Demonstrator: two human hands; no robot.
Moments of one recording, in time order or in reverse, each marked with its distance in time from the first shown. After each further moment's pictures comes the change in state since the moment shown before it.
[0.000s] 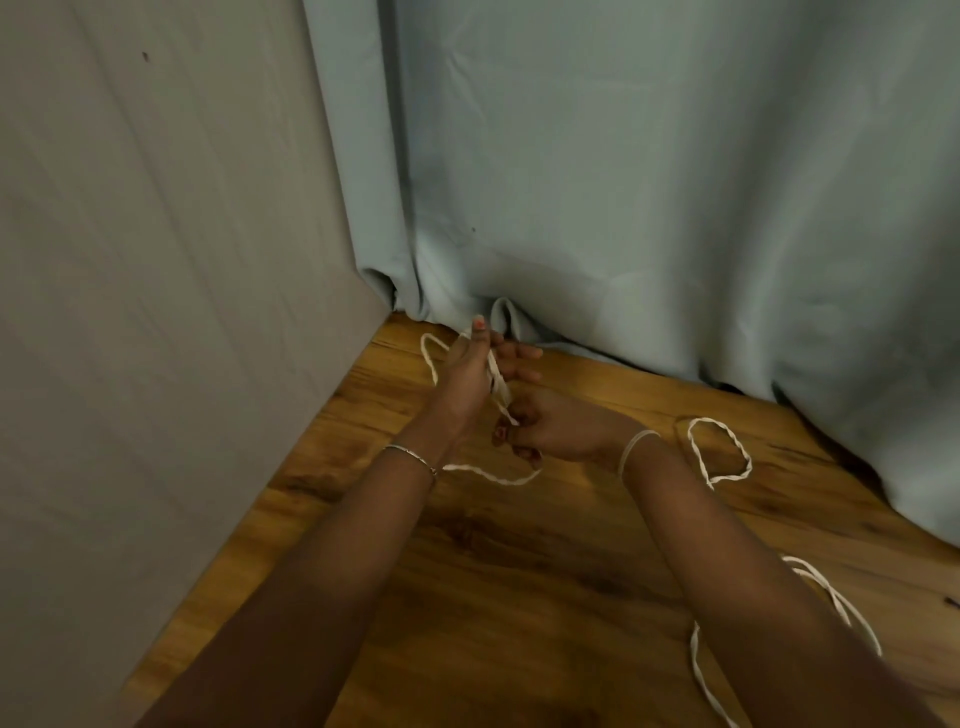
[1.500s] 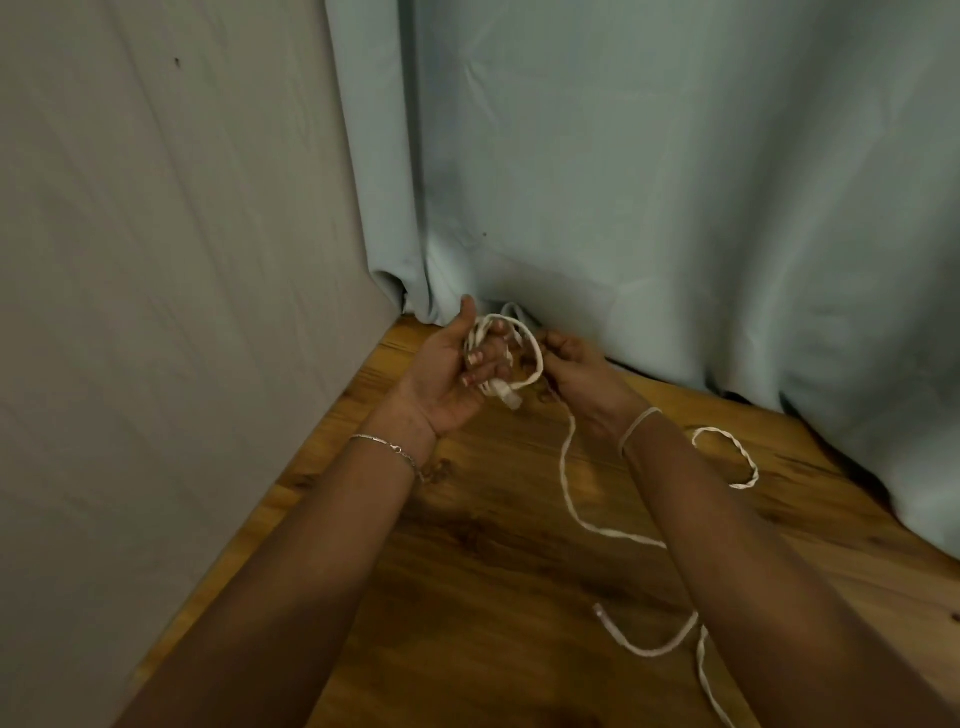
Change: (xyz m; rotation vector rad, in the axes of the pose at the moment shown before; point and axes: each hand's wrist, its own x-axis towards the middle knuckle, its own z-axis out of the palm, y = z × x) left_hand -0.001 0.028 -0.023 -0.510 -0.417 -0.272; right_hand 0.022 0.002 -0.015 0.803 0.448 -0.087
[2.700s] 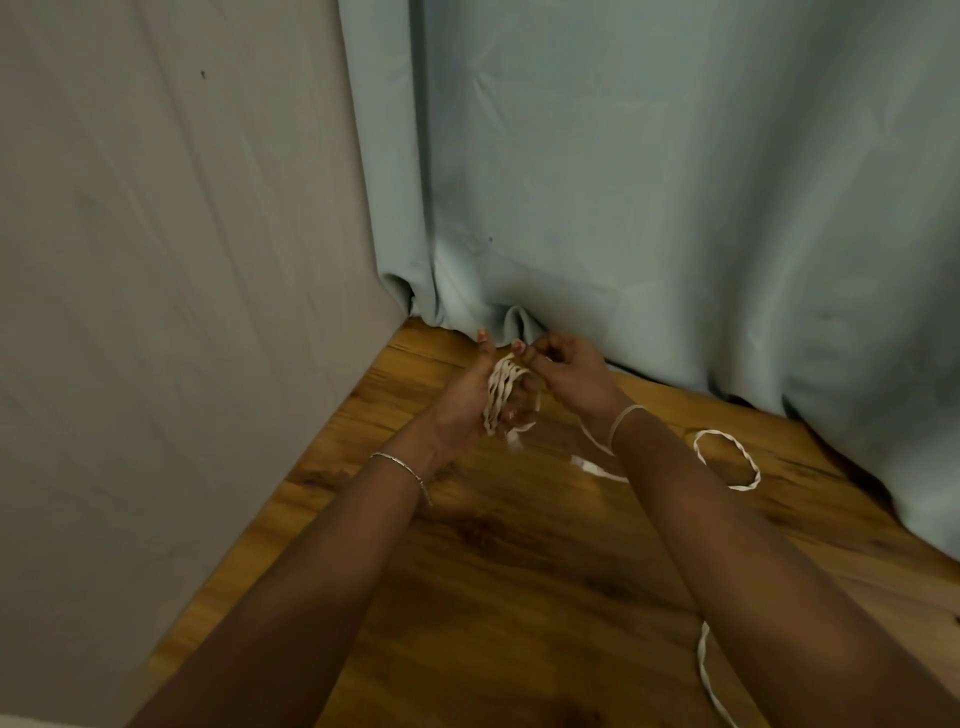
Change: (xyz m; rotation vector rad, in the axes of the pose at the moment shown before) left_hand -0.008 -0.029 -0.010 0.461 0.218 -0.056; right_hand 0.000 -0.003 0.008 -0.263 0.166 -0.071
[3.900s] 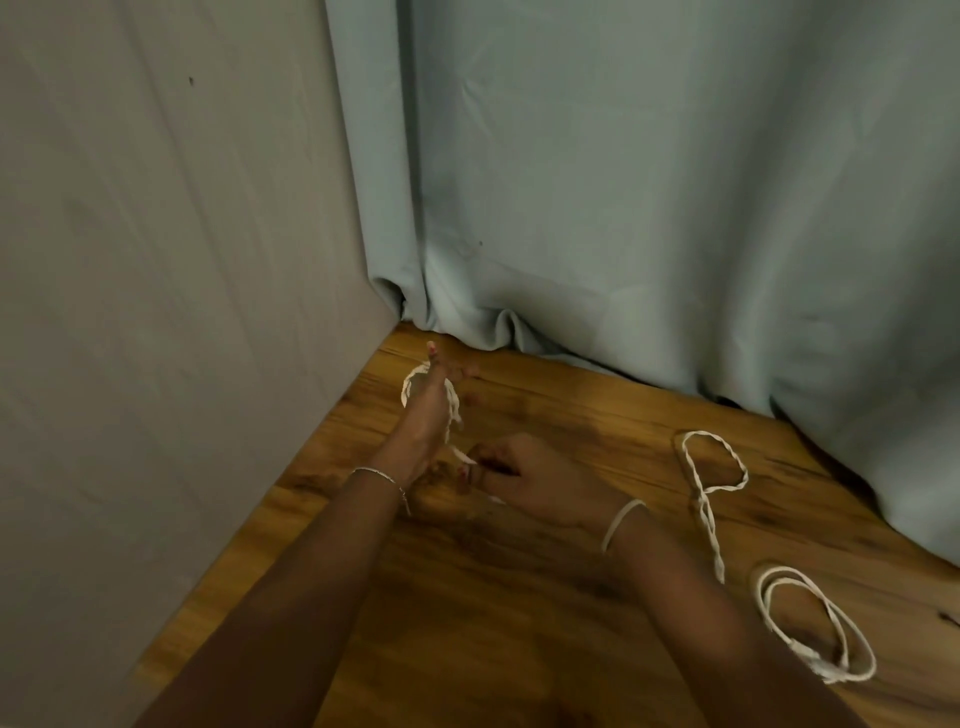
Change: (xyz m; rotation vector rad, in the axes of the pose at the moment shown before) left_hand 0.011 -0.021 -0.034 0.155 0.525 0.044; right_hand -0.087 -0.013 0.016 -0.356 -0.570 -0.169
